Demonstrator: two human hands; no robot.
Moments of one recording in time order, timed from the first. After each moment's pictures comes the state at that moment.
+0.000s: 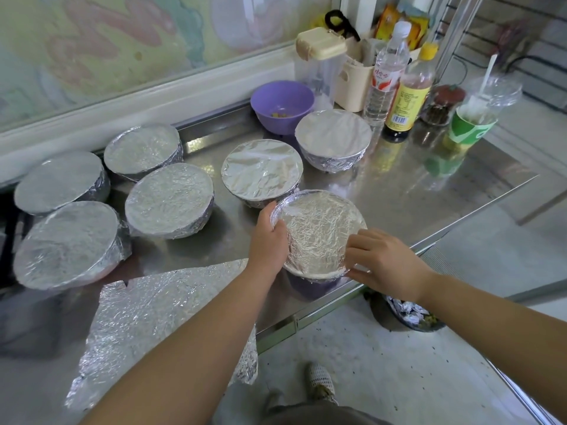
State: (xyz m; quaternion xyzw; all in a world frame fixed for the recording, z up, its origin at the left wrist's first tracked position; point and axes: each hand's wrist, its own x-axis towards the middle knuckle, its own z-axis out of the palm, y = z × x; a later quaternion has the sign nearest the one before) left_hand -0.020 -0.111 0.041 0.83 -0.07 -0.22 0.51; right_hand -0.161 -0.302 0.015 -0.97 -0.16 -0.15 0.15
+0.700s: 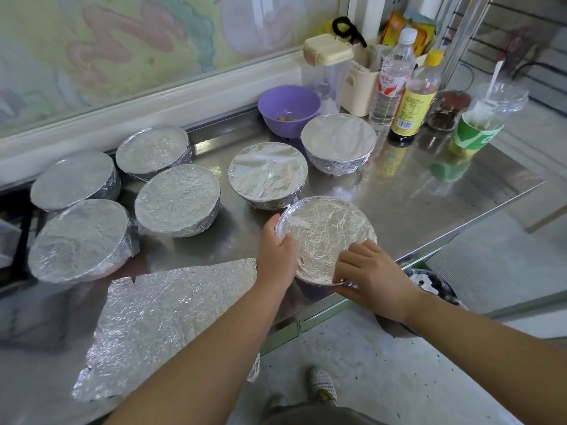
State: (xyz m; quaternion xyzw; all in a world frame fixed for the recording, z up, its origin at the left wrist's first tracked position) left_hand -0.045 -0.107 0.036 0.82 -0.04 -0.21 0.53; right_hand -0.165 -0.270 0.001 -0.96 -0.16 -0.19 0.13
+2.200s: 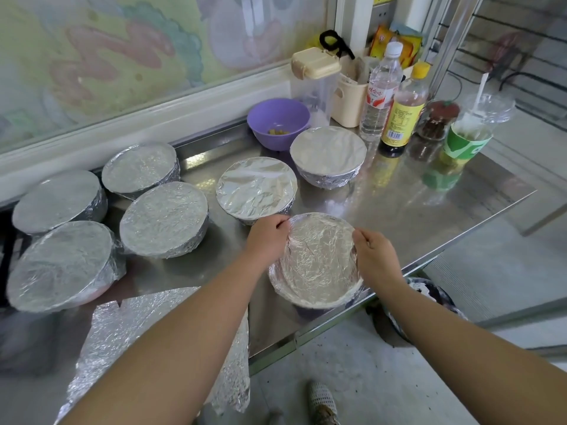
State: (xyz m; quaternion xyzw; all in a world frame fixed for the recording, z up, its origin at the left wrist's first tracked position) left_hand 0.026 -0.138 0.041 0.89 -0.22 -0.21 0.33; right_hand -0.121 -0.289 0.007 -0.79 0.38 -0.13 0.47
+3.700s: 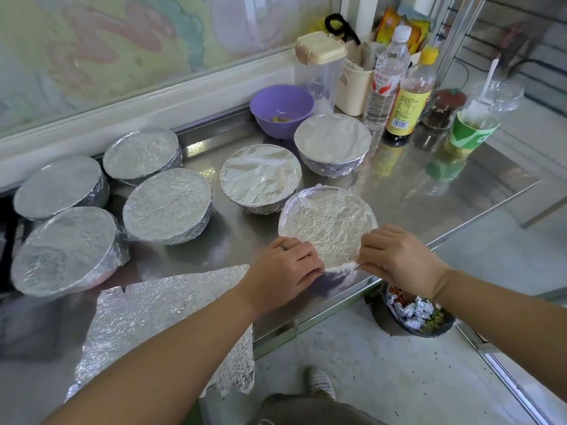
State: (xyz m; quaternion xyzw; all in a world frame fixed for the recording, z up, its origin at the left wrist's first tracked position) left_hand -0.024 -0.090 0.013 0.73 -0.65 0.07 0.21; right_hand -0.158 -0.336 0.012 -0.96 -0.18 -0.18 0.08
